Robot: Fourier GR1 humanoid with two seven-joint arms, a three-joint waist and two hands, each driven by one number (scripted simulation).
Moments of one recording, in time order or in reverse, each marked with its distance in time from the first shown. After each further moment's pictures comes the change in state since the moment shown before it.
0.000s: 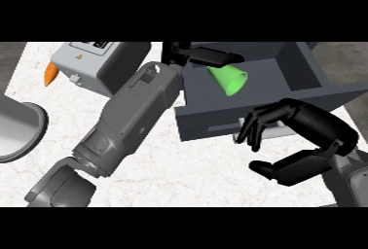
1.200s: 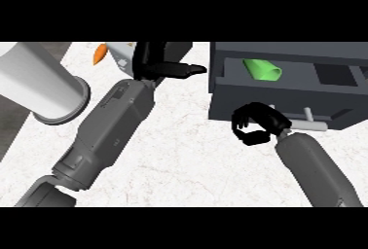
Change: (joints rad) left arm 0.226 0.083 0.032 -0.155 0.075 -0.119 -0.076; right arm -0.167 0.052 0.169 0.860 0.754 -0.359 -0.426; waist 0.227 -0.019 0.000
